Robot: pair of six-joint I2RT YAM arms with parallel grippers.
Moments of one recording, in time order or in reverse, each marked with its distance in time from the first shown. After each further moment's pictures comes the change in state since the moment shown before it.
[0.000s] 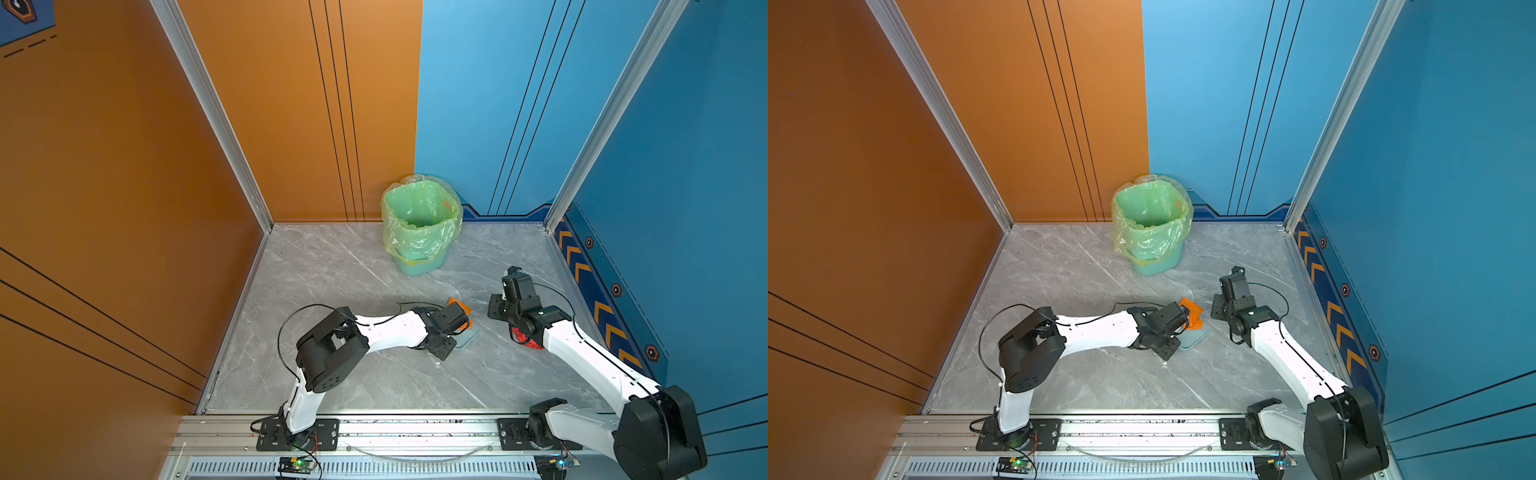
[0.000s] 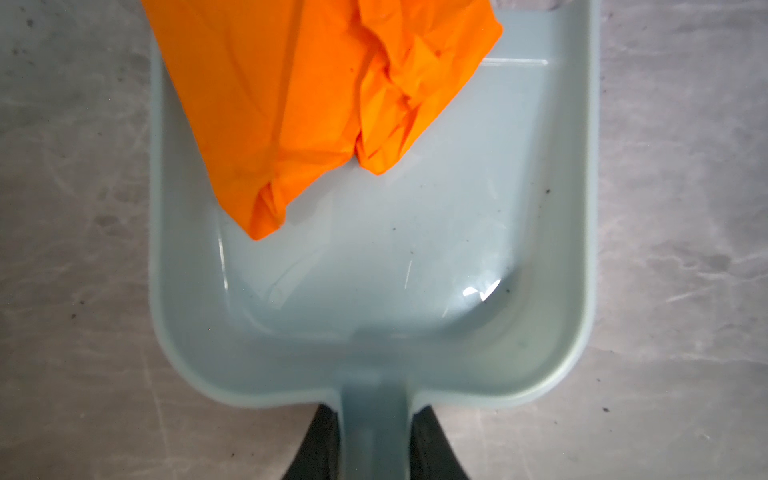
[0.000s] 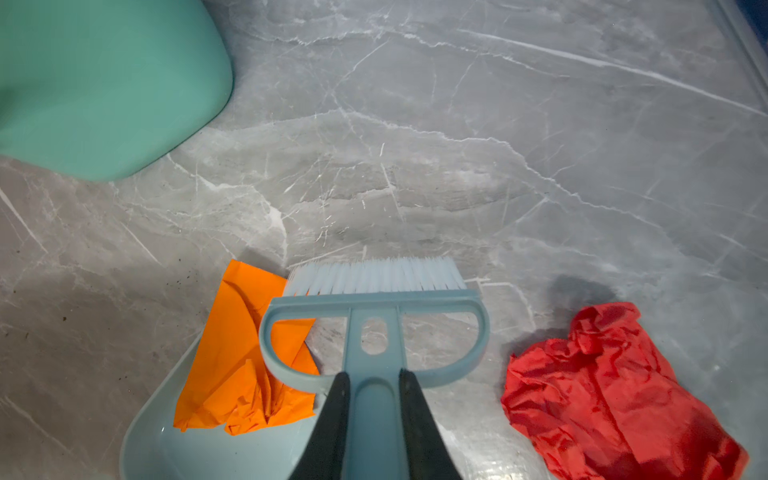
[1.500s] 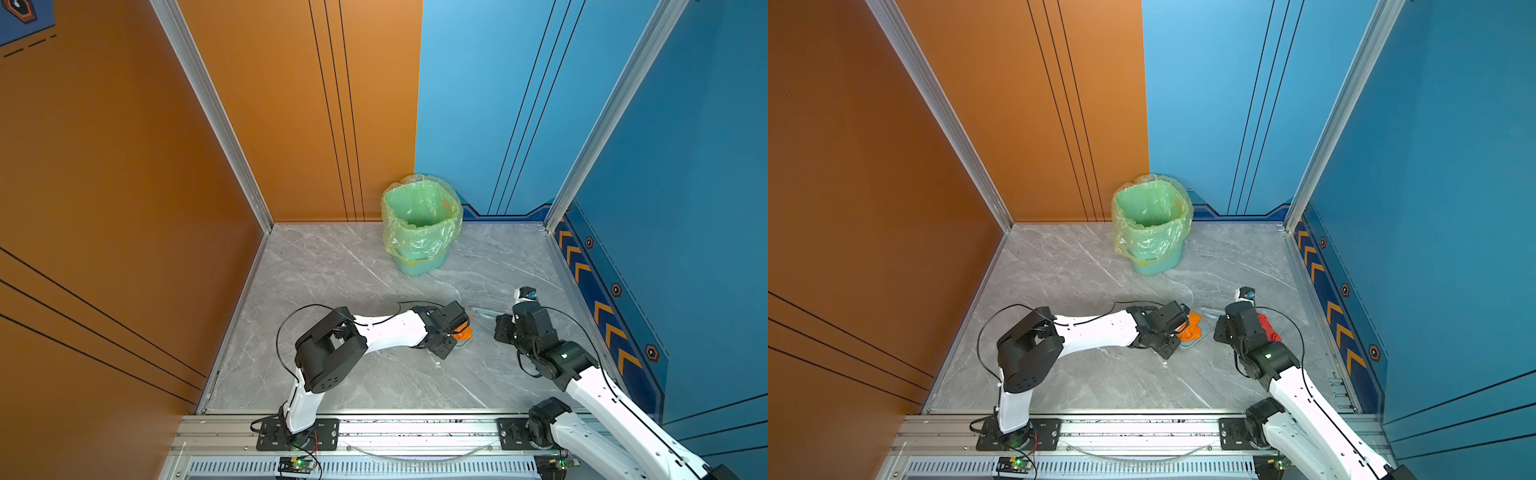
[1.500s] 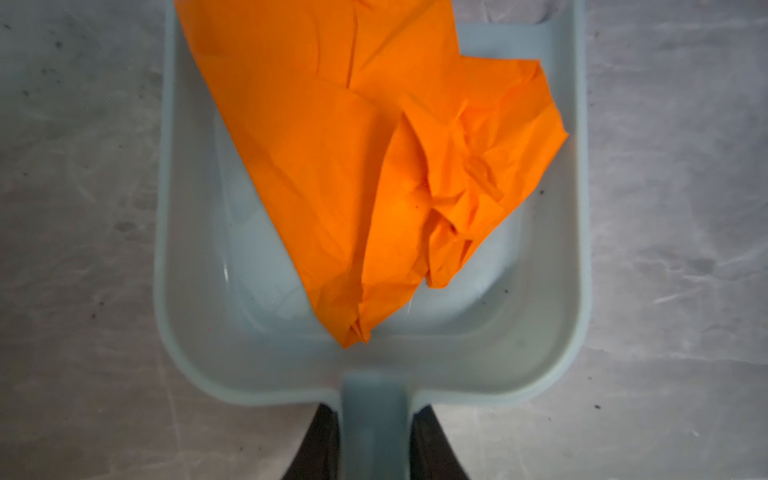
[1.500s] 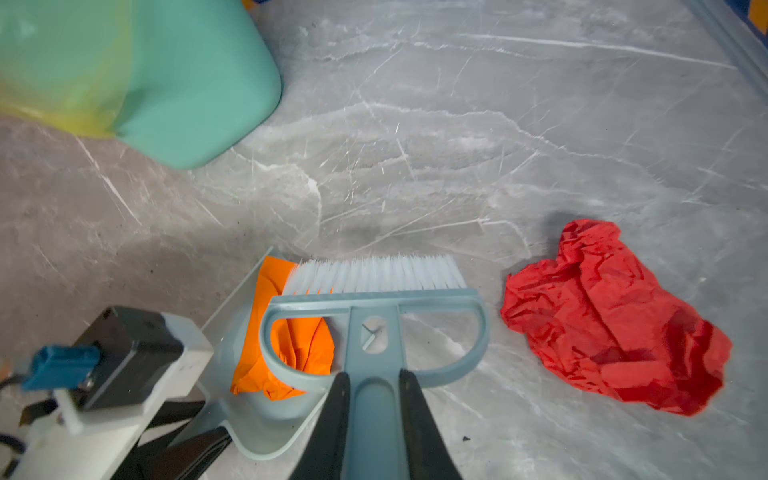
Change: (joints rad) left arm 0.000 -0.026 0.005 -0.008 -0.014 0.008; right arm 0.077 -0.418 -0.148 -0.132 0.042 0.137
